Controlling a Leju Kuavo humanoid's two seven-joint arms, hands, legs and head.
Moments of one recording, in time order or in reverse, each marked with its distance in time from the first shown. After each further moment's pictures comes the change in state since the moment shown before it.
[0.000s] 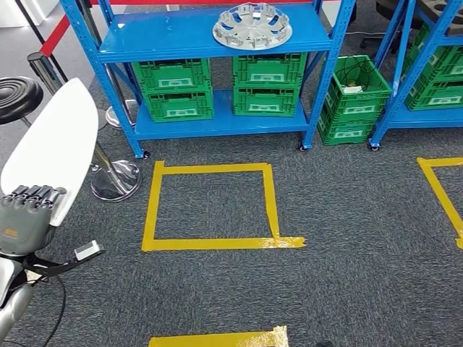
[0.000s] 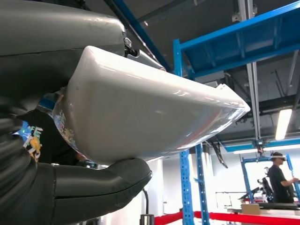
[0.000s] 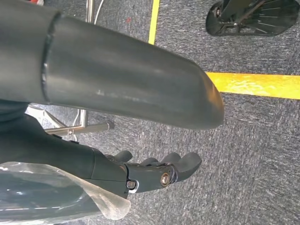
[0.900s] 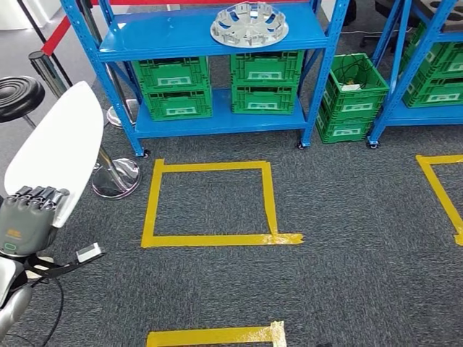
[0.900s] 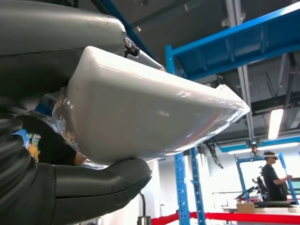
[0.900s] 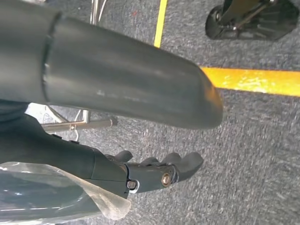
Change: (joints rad) left arm -0.005 0.031 -0.041 0.004 -0.003 0.003 0.018; right arm 0.002 -0.002 0.001 -0.001 0.017 0.010 0.009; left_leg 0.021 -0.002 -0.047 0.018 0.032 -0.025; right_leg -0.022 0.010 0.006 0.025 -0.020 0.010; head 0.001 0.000
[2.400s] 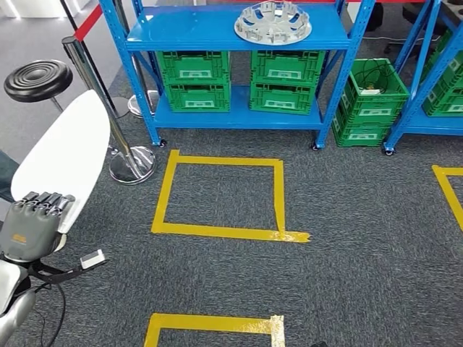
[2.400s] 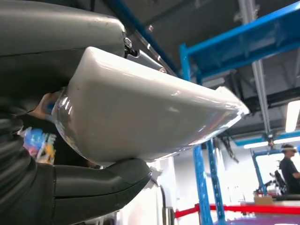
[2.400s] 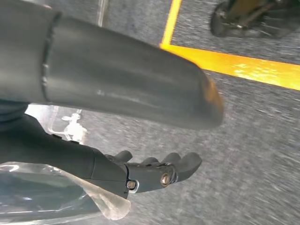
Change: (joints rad) left arm 0.025 -0.011 0.010 -0.008 -0.011 0.002 -0.017; right arm -0.008 0.003 0.021 0.000 0.061 -0.014 0.023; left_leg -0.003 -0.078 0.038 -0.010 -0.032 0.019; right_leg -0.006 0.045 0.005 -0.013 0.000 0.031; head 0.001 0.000
